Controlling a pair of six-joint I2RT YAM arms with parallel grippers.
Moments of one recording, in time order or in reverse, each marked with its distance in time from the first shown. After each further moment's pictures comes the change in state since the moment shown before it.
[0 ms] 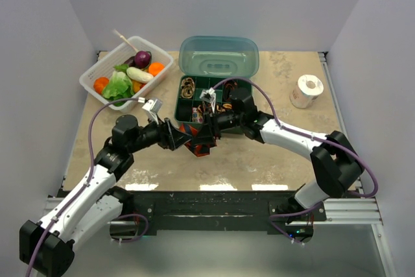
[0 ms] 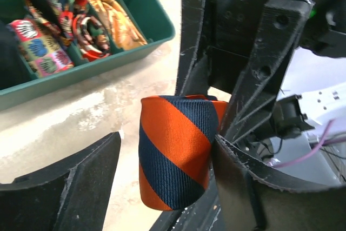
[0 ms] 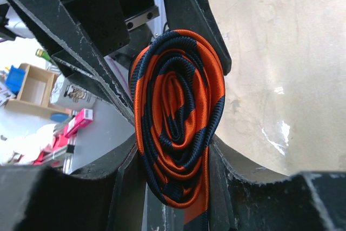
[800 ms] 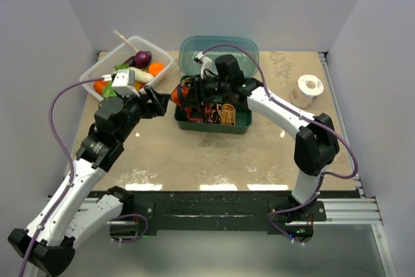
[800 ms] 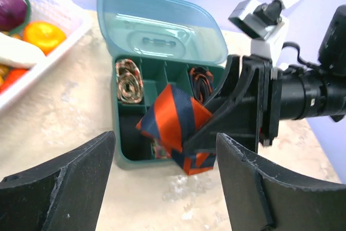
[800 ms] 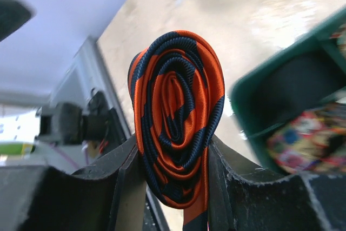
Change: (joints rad) left arm -0.004 0.030 0.352 -0.214 -0.611 0.098; right arm -0.050 0.253 0.568 -0.473 0.361 -0.090
